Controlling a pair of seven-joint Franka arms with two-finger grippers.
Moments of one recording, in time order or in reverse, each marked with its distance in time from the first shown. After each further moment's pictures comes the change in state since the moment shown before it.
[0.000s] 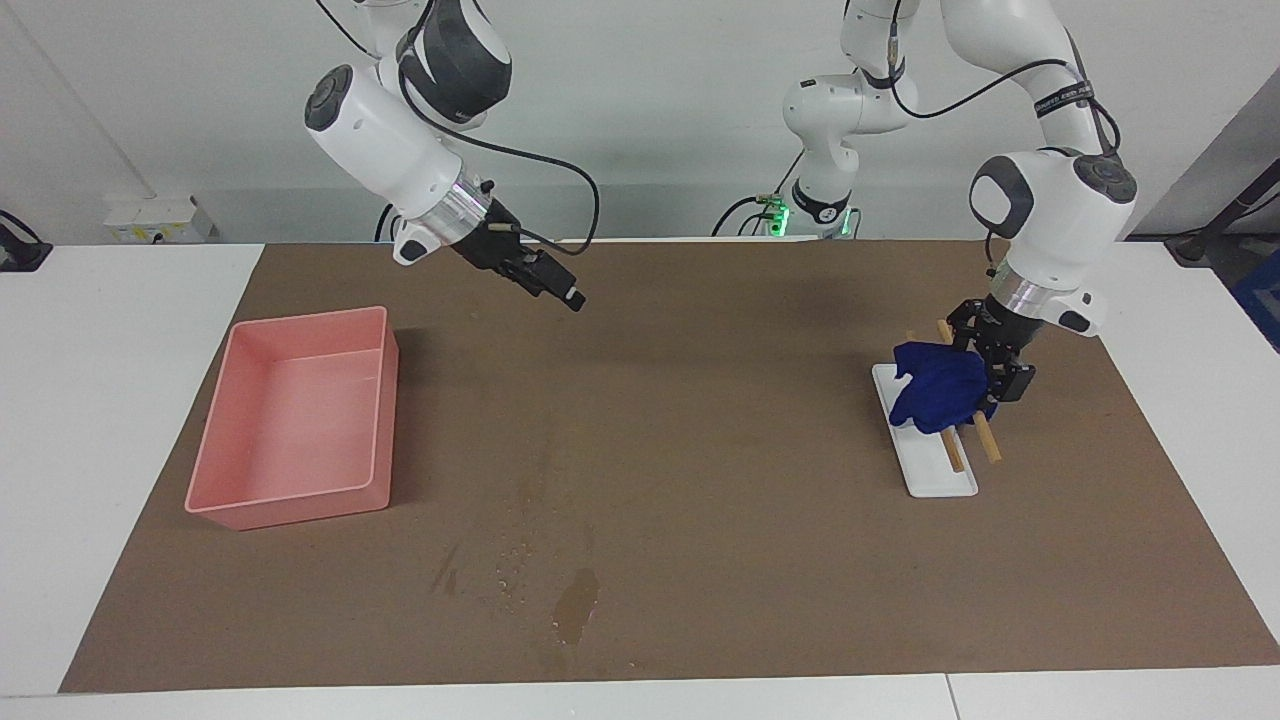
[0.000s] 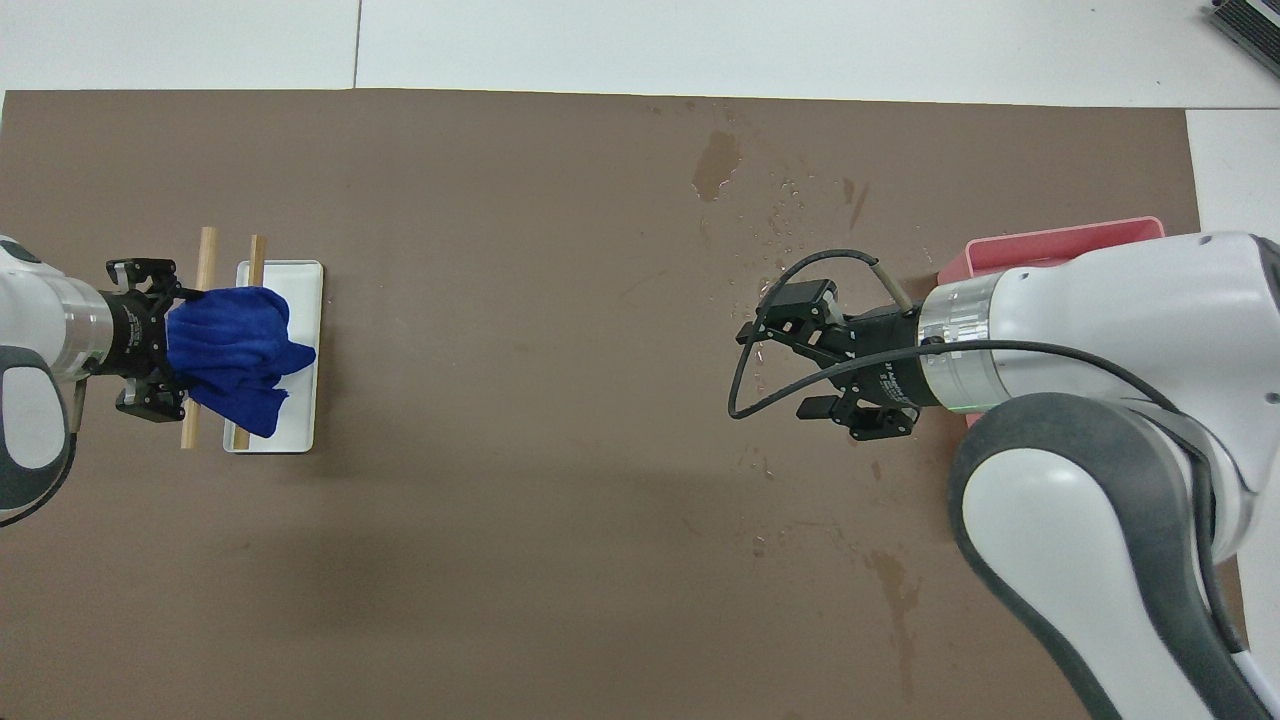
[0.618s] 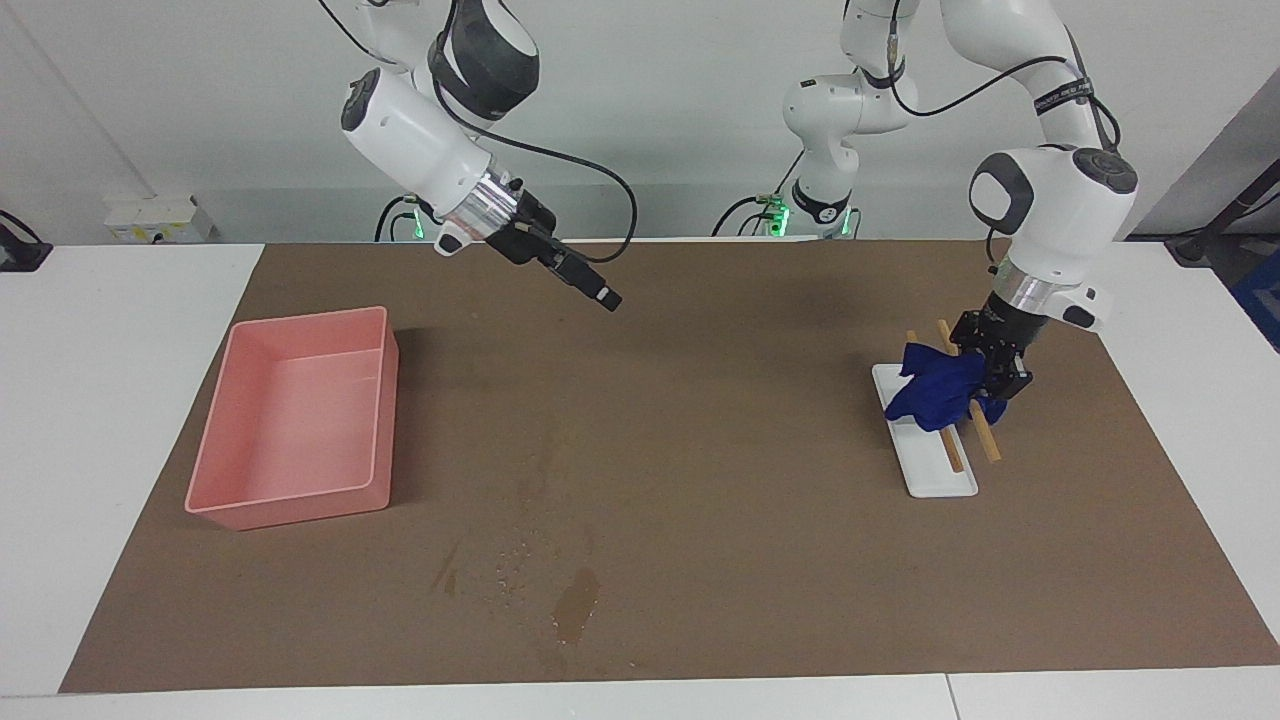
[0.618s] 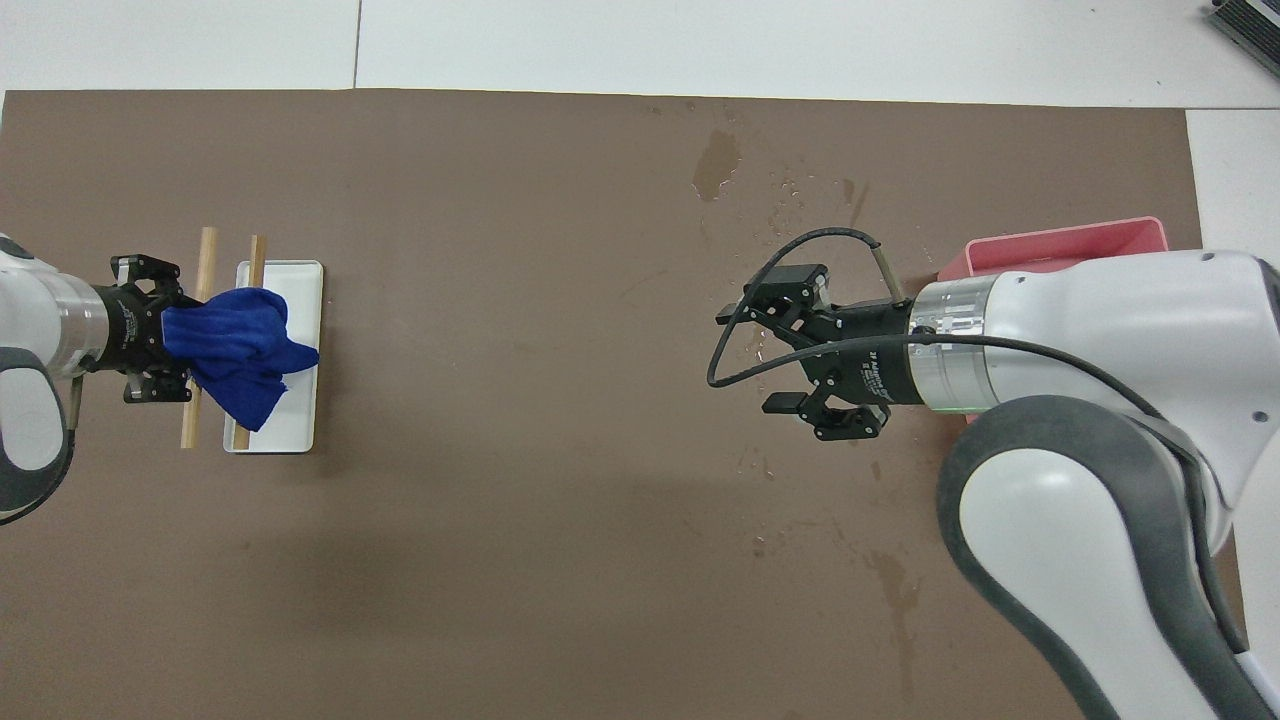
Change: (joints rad) left arm -0.001 -0.009 -0.003 0.011 0.000 0.012 0.012; right arm 0.092 -0.003 0.000 -0.048 0.158 0.189 0.172
